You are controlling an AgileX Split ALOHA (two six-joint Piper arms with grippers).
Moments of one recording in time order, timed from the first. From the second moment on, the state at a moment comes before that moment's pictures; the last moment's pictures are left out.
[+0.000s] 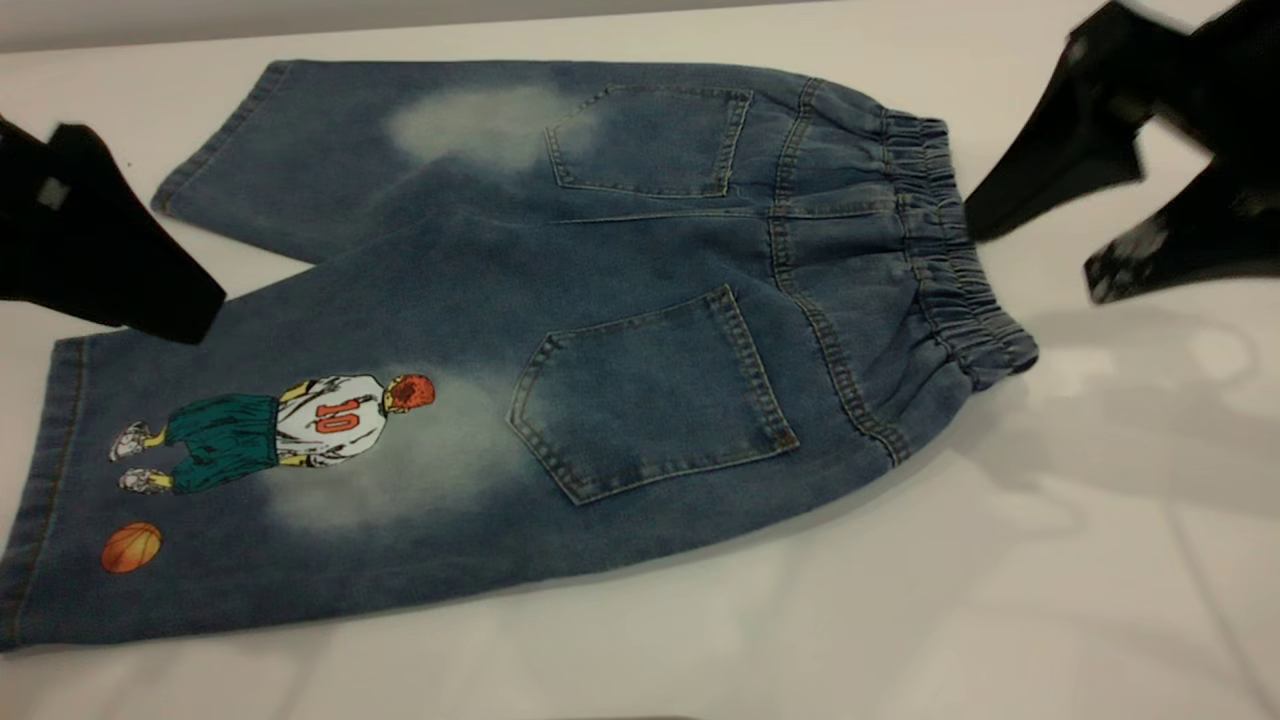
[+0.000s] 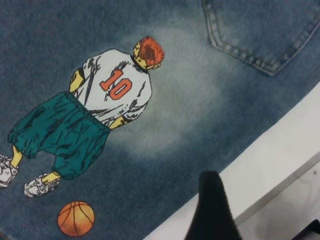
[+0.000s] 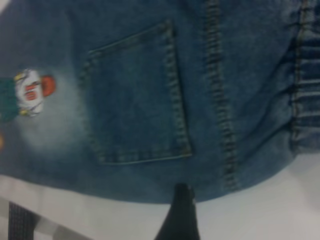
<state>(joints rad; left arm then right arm) -0.14 1.39 -0.59 -0.66 0.53 0.80 0.07 1.76 -0.69 1.26 0.58 -0.89</state>
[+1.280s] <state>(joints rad) -0.14 1.42 -0.61 -0.66 0.52 0.80 -0.10 2.17 -0.81 1.50 0.80 -1.15</state>
